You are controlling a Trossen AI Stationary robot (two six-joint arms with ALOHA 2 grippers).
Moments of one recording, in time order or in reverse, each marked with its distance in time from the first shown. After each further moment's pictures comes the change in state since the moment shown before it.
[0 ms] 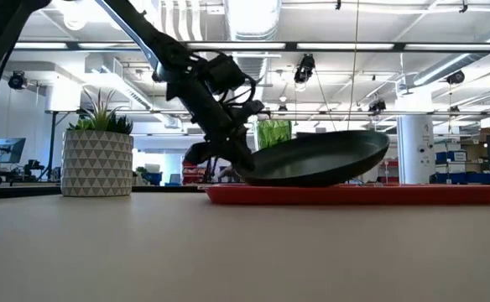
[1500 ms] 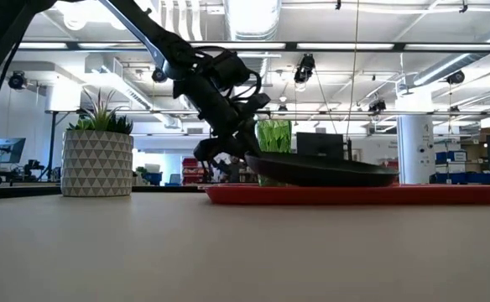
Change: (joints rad) left arm 0.001 0.026 0.066 -0.012 0.038 0.007; right arm 0.000 0.005 0.000 0.001 -0.005 -0.006
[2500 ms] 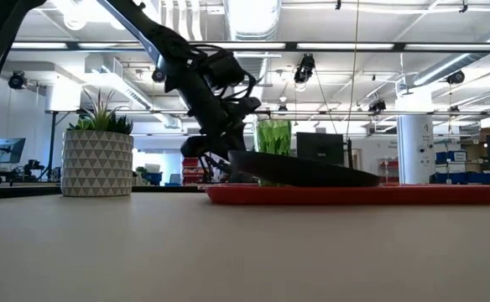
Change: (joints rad) left arm 0.003 -0.048 -0.028 -0.112 -0.053 0.028; right arm 0.000 0.005 0.000 -0.002 -0.028 -0.001
